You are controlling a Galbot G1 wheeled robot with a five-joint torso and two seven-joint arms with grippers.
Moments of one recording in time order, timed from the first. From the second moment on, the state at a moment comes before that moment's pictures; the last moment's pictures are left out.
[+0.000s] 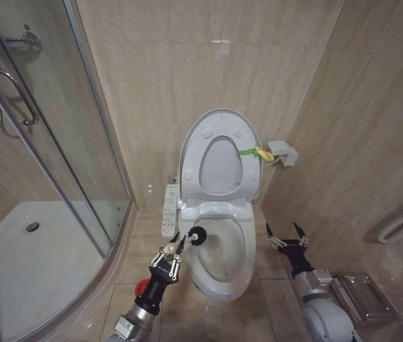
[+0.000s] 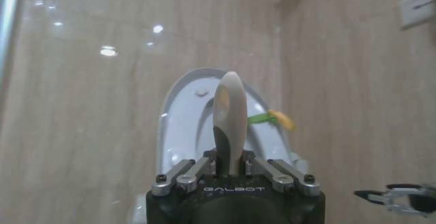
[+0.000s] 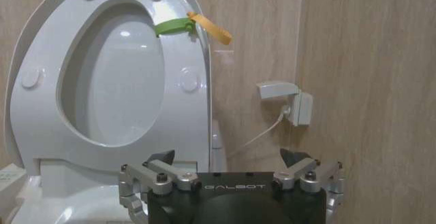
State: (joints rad) left arm 1.45 -1.11 -0.10 -1.96 -0.16 -0.51 -0.11; right arm -1.43 1.20 0.59 1.83 0.33 0.17 0.10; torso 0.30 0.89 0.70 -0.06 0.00
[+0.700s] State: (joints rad) left arm 1.67 -1.04 -0.24 -2.02 -0.16 -0.46 -0.26; right arm -1.43 1.20 0.59 1.83 0.33 0.17 0.10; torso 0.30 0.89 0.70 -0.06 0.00
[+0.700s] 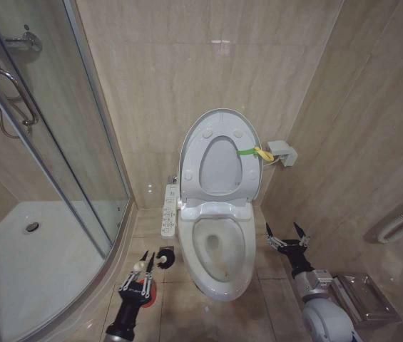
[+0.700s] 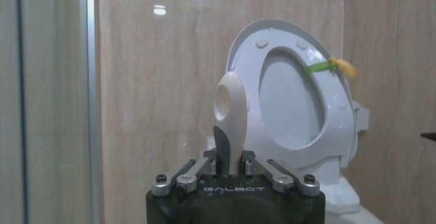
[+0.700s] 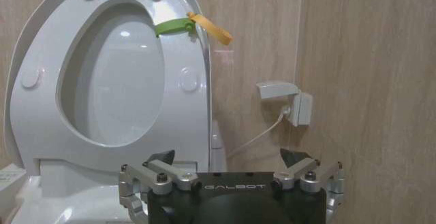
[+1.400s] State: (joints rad) left arm 1.69 -0.98 -0.32 -1.93 -0.35 -0.50 -0.11; right arm -1.43 1.20 0.59 1.83 0.33 0.17 0.10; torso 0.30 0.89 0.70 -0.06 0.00
